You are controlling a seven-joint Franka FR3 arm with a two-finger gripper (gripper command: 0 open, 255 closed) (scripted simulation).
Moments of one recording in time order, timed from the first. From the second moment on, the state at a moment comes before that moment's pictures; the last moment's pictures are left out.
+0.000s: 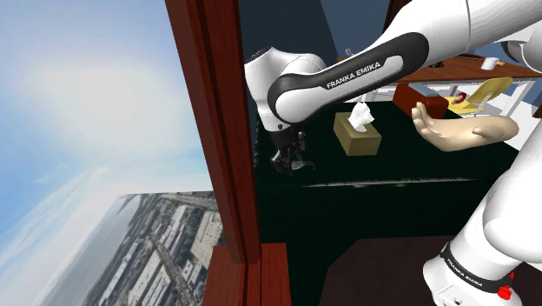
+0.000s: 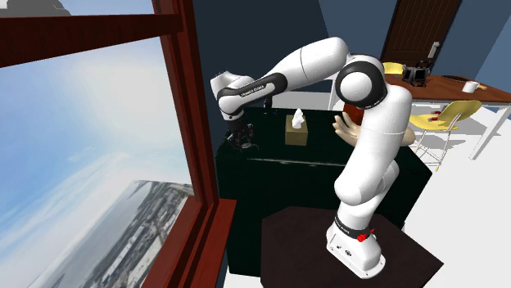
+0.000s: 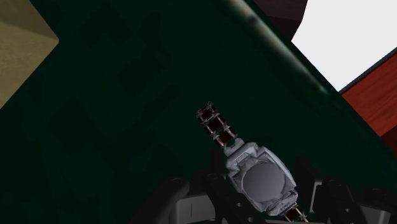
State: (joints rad) arm 0.09 0.06 0.46 -1.97 -0.15 1.76 0.42
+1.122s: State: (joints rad) arm 0.09 0.02 0.46 -1.83 -0.14 1.58 0.39
